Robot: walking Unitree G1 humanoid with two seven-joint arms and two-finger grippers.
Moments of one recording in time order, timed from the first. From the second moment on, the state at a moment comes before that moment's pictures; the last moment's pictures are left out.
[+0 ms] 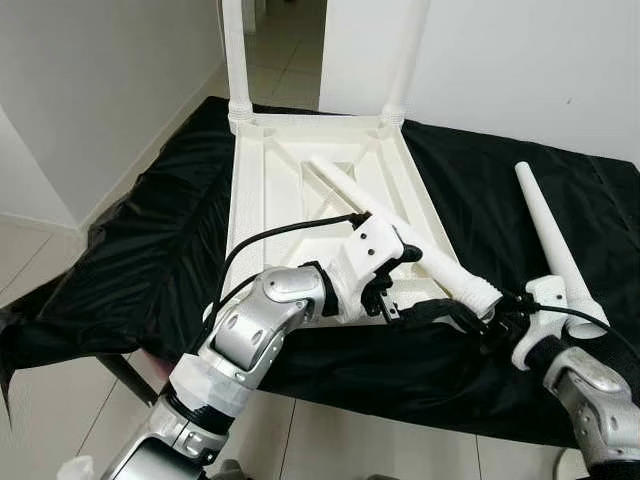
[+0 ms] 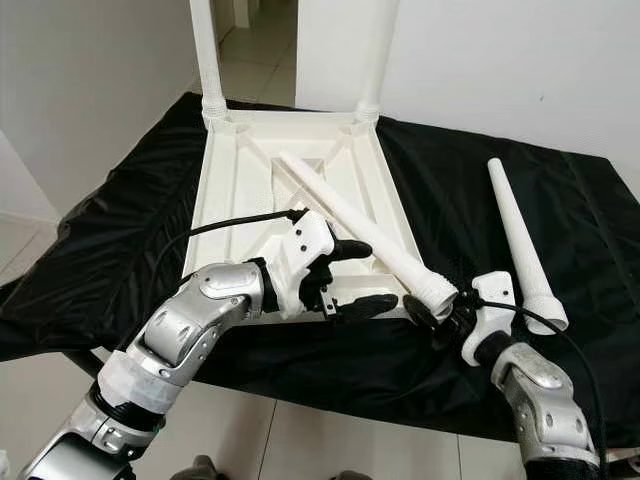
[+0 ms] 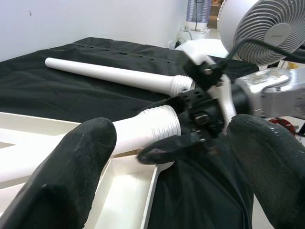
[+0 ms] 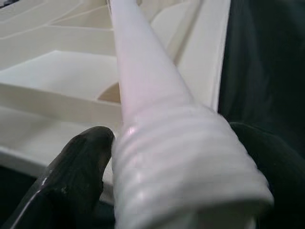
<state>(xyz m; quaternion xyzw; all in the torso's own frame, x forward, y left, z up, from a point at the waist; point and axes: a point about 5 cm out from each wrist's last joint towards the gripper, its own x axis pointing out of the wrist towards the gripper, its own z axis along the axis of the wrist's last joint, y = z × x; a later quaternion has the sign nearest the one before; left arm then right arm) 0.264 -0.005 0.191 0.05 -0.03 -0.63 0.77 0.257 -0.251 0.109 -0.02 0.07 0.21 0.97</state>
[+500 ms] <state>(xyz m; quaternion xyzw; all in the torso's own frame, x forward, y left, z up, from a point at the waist) 0.264 -0.004 0.191 0.05 -0.03 -0.63 0.77 0.270 -0.246 0.107 -0.02 0.07 0.22 0.97</state>
